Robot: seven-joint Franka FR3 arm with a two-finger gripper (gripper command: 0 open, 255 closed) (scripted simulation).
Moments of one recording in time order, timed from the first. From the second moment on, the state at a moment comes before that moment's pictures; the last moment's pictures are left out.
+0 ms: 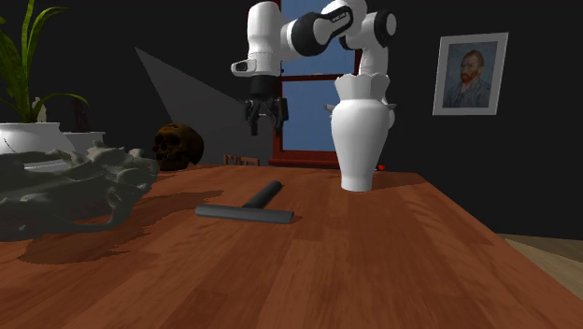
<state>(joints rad) 0.21 -0.12 0.25 -2.18 0.03 2.08 -0.20</state>
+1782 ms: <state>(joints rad) 0.40 0.32 0.29 -1.95 -0.18 2.31 -0.20</state>
